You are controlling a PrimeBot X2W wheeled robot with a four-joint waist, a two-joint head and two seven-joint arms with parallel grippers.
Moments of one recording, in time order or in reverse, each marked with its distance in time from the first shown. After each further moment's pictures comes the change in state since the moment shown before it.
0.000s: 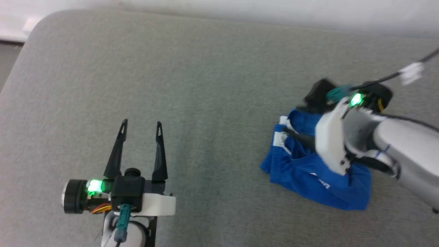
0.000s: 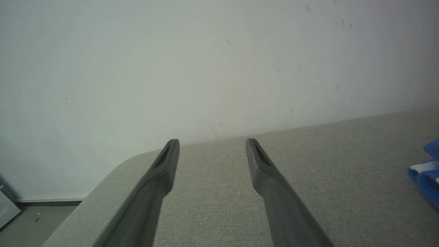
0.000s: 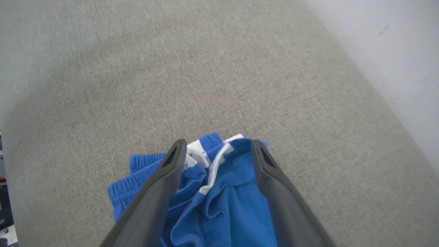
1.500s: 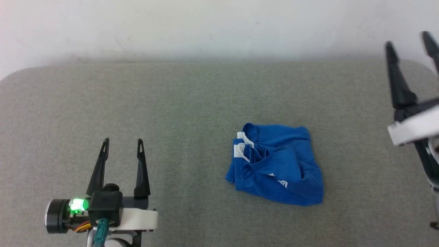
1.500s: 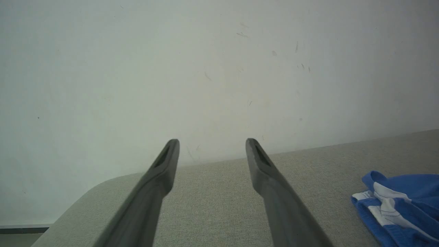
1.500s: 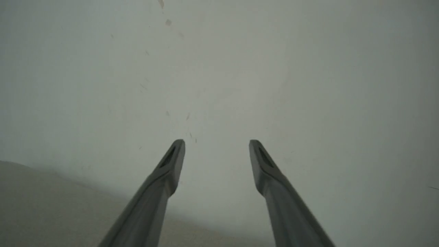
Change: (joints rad) left arm 0.119 0.000 0.115 -0.036 -0.026 -0.072 0.000; right arm 0.600 0.311 -1.182 -0.275 -0.657 0.000 -0.398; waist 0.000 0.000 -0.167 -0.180
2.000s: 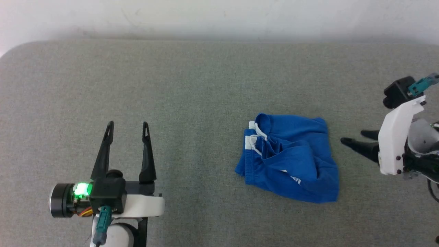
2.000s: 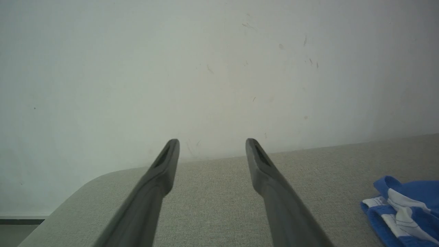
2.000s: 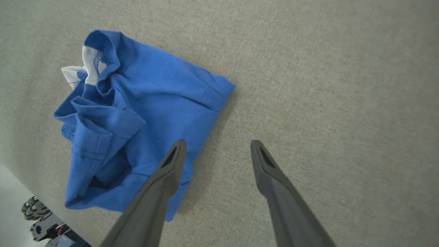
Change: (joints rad) left arm -0.061 -0.038 0.000 -0.010 0.006 -0.018 0.000; right arm -0.139 -0.273 0.374 0.226 0.638 0.000 0.869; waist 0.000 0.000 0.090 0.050
